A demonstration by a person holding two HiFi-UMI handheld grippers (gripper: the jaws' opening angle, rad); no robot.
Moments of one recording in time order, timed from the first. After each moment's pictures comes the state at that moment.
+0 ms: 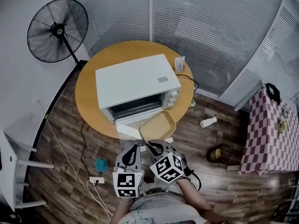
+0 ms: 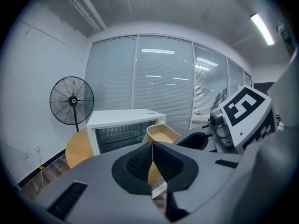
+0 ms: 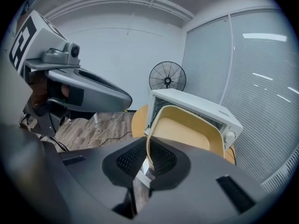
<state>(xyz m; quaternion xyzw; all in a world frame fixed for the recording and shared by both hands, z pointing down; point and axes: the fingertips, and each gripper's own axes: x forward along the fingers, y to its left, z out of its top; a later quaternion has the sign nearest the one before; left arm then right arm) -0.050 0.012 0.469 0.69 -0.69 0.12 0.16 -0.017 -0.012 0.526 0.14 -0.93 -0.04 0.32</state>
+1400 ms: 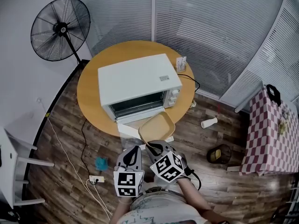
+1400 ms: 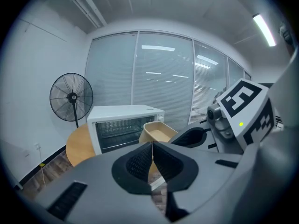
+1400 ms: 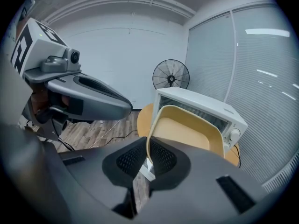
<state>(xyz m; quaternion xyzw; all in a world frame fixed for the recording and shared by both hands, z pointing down) -0.043 0.029 0.480 0.69 -0.69 0.13 0.18 -0.016 0.007 0.527 0.12 -0.94 -0.03 0.33</state>
